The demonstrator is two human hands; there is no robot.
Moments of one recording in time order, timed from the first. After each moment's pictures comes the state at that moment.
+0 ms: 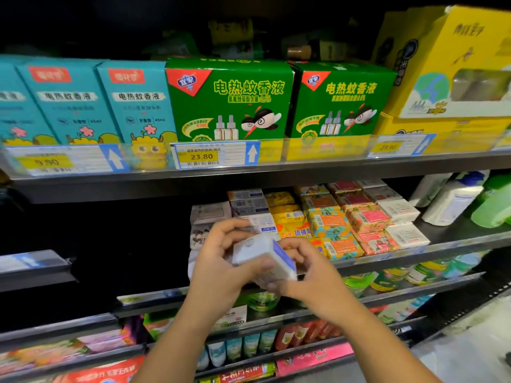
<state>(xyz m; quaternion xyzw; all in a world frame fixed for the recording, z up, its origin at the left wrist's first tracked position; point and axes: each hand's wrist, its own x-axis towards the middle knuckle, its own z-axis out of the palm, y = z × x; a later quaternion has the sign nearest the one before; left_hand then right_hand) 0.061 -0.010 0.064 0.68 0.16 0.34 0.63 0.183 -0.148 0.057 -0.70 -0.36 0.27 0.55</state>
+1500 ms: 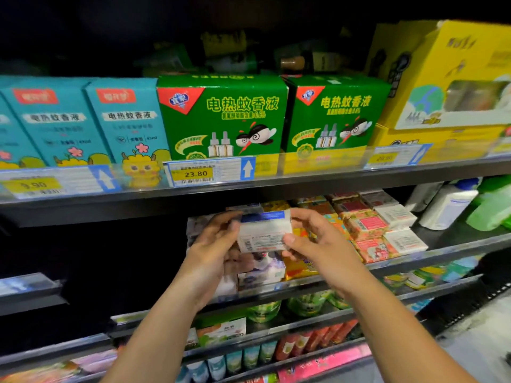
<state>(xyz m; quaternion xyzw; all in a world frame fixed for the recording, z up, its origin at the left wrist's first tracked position) 0.087 0.024 0.085 0.52 0.22 0.23 0.79 0.218 -0.129 0.095 -0.65 -0.33 0.27 0.64</state>
